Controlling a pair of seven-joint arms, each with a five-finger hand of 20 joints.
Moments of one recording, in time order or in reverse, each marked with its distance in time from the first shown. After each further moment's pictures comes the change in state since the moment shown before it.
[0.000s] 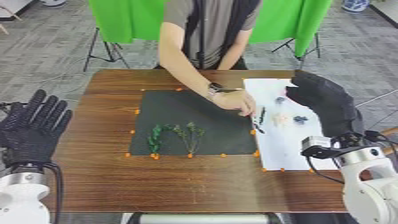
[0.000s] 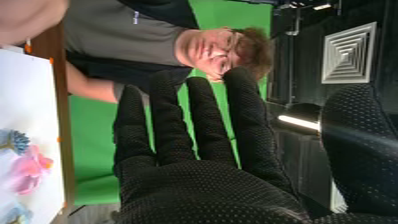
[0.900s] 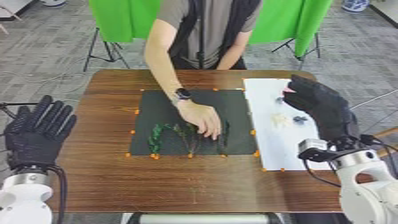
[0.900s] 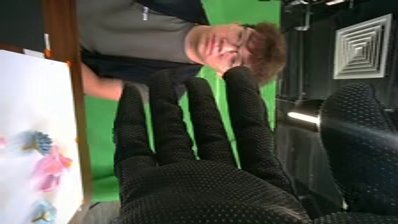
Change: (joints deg) left arm 0.6 0.9 0.8 -0.7 -2.6 3.7 -0.4; right arm -0.4 -1.4 -0.9 0.0 0.1 0.0 1.6
